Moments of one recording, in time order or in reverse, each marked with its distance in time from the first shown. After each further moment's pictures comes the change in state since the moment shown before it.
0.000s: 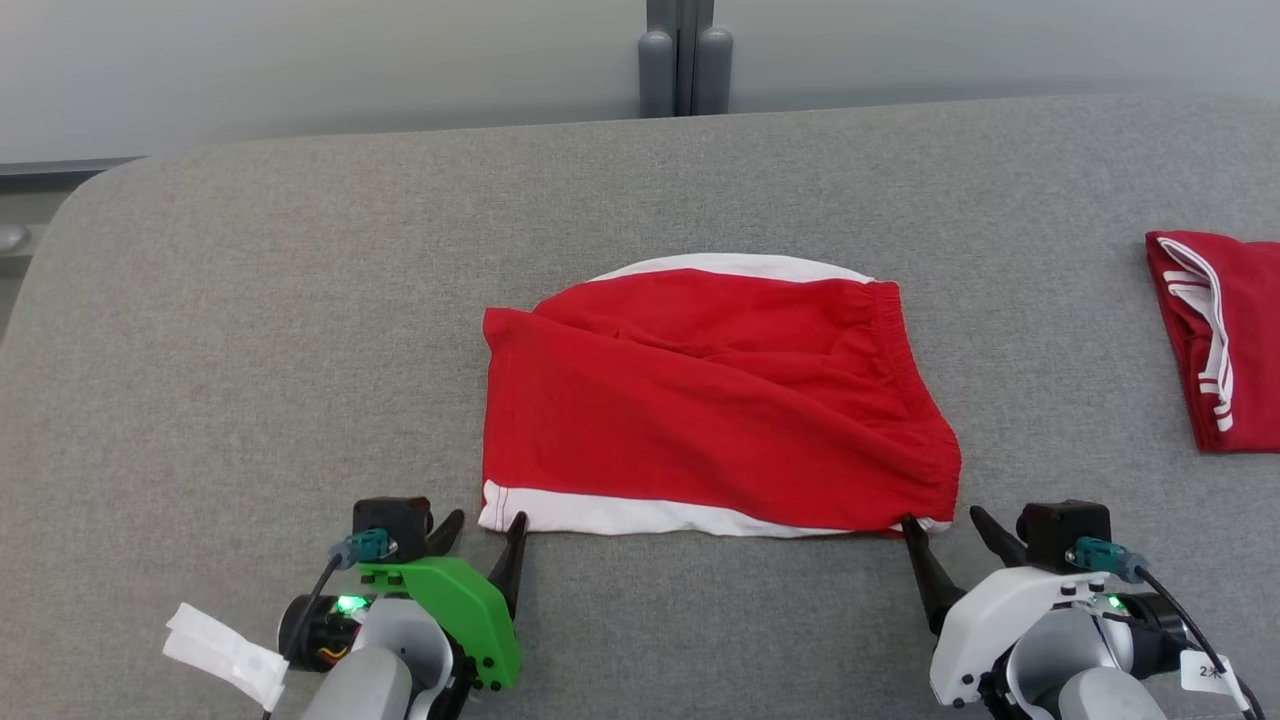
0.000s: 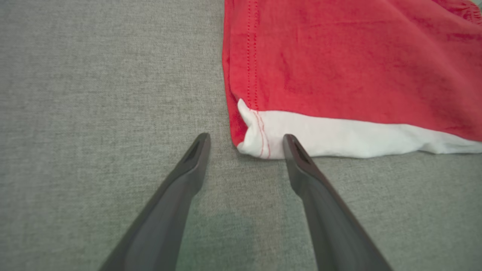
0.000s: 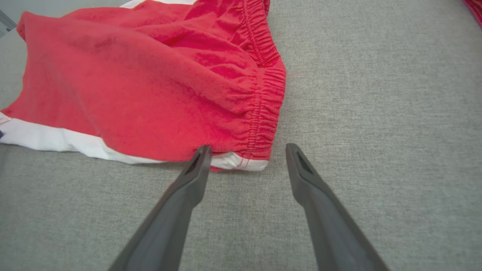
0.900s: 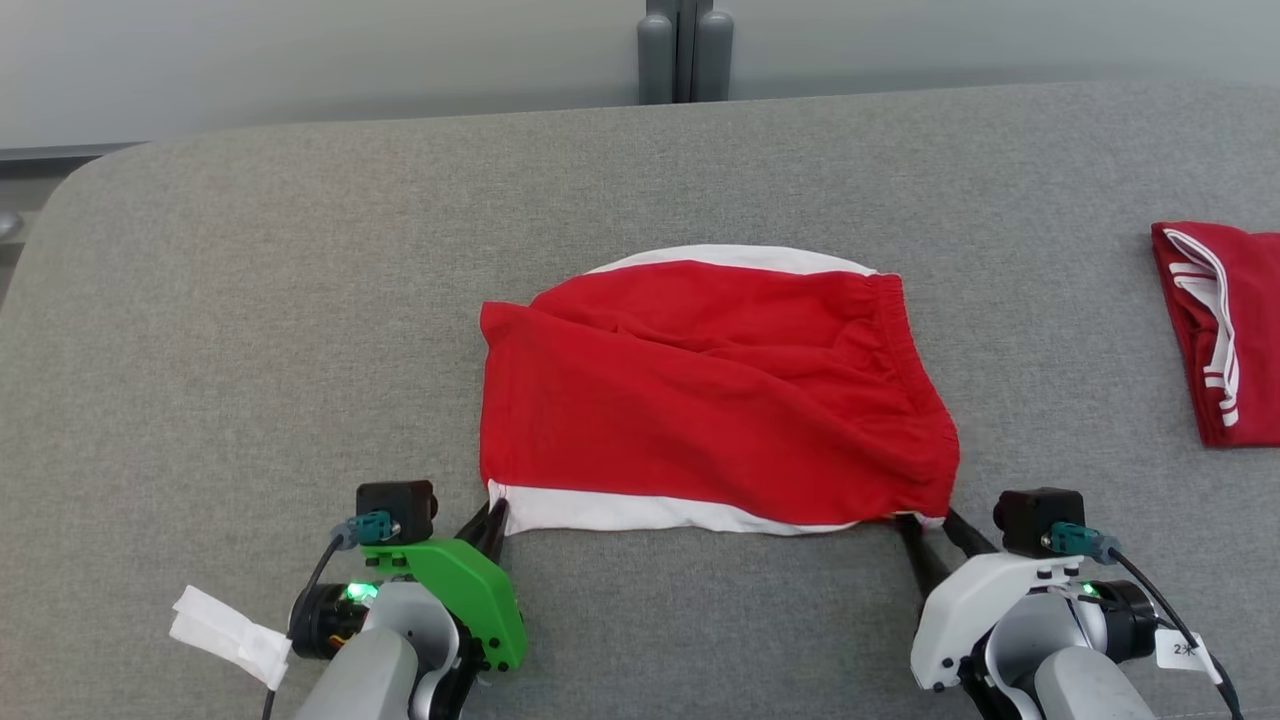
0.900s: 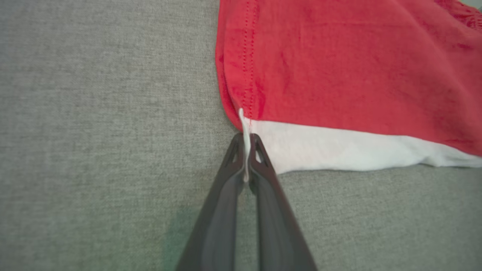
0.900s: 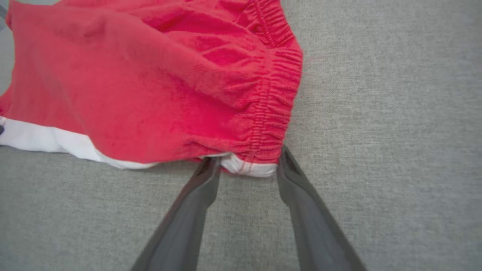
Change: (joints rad) left arm -0.056 -0.011 -0.026 0.069 -0.068 -0.001 -0.004; right arm -0.076 0.001 0.037 0.128 0.034 0.000 -0.040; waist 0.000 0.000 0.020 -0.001
